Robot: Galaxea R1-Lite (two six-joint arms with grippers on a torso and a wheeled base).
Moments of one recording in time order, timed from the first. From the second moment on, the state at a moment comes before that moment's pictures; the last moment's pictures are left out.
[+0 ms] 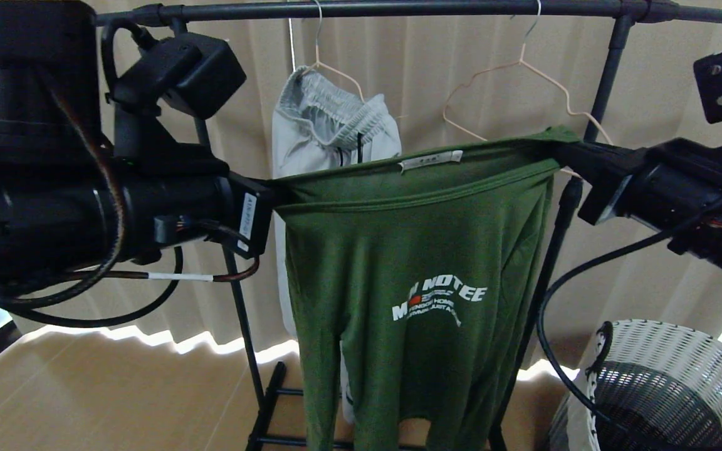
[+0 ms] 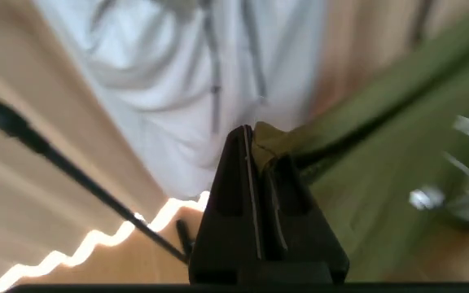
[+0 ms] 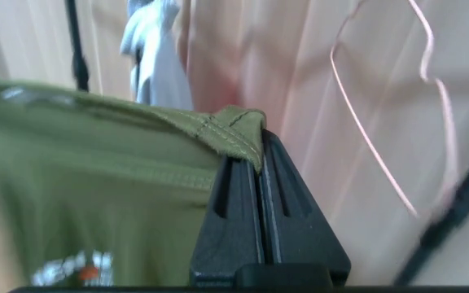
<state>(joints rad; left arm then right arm) -0.65 1.45 -1.18 0.01 0.14 0.15 0.44 1.45 -0.80 -0.78 -0.02 -0.03</state>
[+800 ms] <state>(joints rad) -0.74 1.33 -1.08 0.00 0.01 0.15 0.46 1.67 -0.96 -0.85 -0.03 -0.02</state>
